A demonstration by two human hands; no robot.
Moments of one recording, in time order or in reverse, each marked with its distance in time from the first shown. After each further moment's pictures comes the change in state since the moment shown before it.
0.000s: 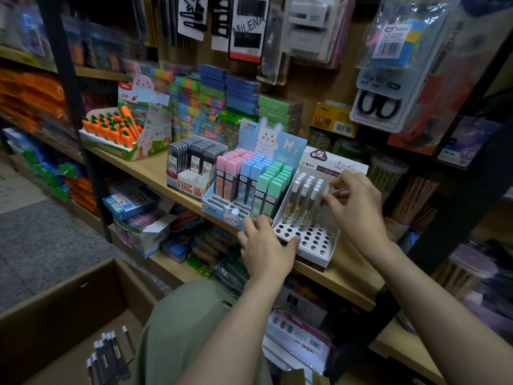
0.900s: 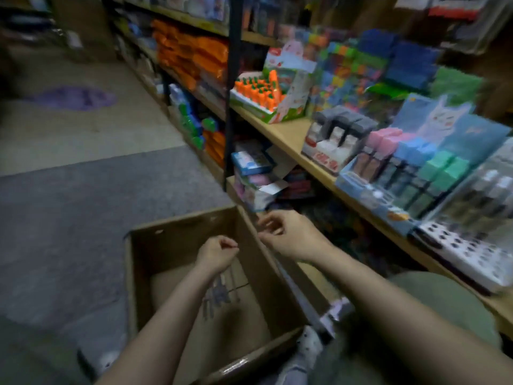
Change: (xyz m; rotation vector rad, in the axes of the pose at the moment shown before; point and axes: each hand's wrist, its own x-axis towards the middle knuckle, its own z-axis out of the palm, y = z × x) left_hand -0.030 -0.278 -0.164 -0.303 0.063 -0.600; right_hand -0.123 -0.209 0.172 0.221 -1.063 -0.141
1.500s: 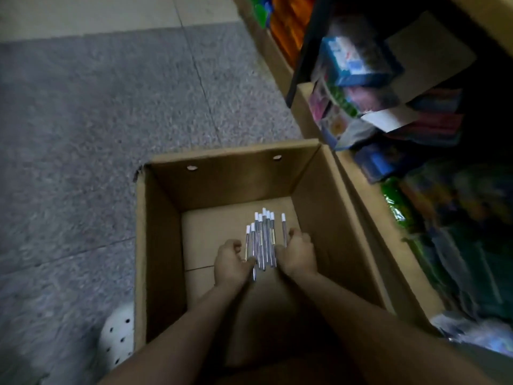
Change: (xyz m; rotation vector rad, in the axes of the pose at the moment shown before) left_hand 0.108 -0.215 0.035 0.107 0.179 -0.364; right_hand 0.131 0.121 0.283 -0.062 -0.257 0.534
